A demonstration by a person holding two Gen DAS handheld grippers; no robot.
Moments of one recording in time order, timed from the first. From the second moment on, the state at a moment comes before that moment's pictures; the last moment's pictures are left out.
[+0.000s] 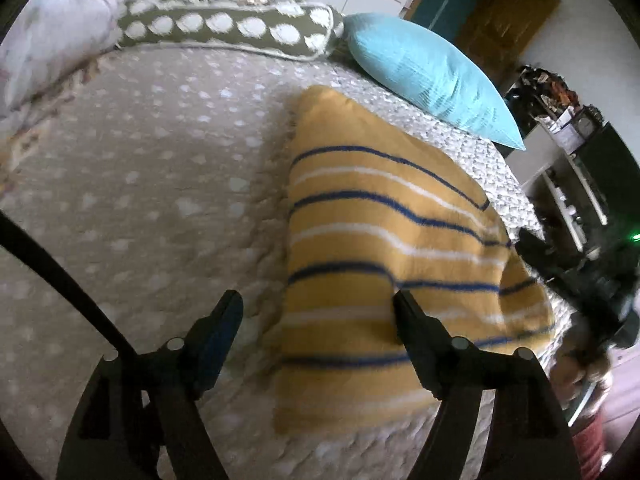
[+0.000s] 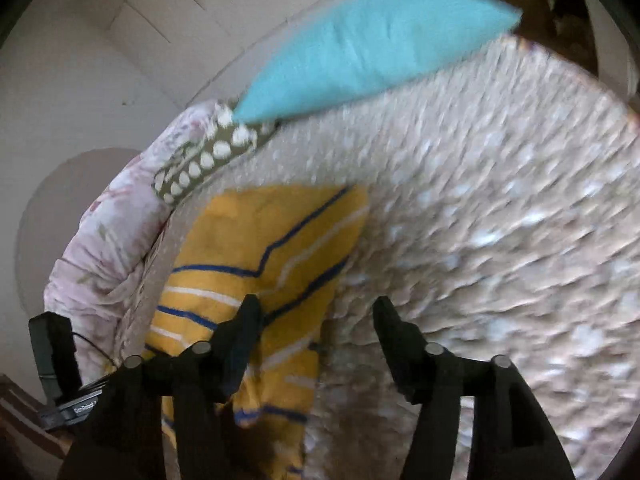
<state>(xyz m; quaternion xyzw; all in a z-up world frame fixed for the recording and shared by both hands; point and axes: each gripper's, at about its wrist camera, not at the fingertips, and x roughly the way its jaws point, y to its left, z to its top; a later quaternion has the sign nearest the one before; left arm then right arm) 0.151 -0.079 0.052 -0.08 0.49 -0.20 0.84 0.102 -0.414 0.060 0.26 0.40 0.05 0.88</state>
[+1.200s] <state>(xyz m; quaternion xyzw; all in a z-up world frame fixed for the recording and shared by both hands) 0.032 0.013 0.004 -0.09 0.42 -0.15 0.89 0.134 -0.223 0.048 0.21 0.45 0.20 0.85</state>
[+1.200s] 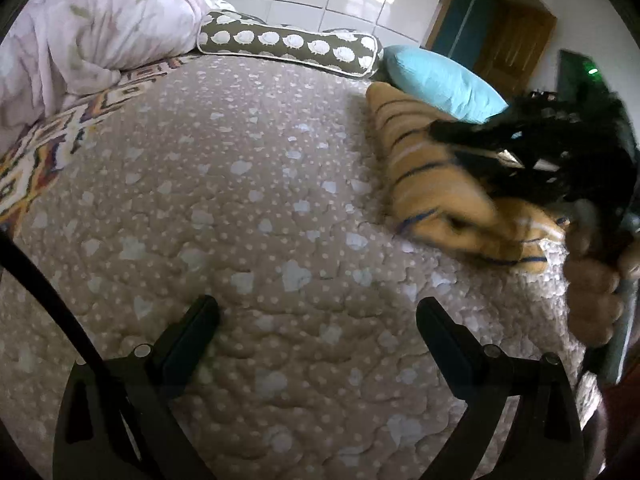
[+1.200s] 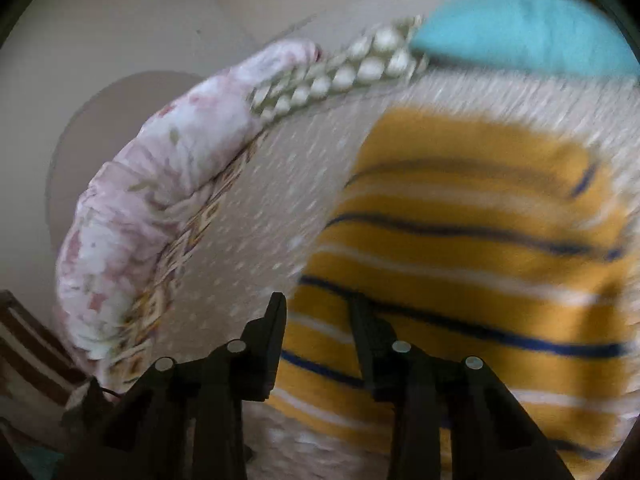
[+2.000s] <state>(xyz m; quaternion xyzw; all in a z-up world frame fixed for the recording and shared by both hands) 0.031 0.008 0.004 -0.07 0.42 -0.14 0.89 -0.021 -0.335 0.050 0.16 0.39 0.03 0.90</state>
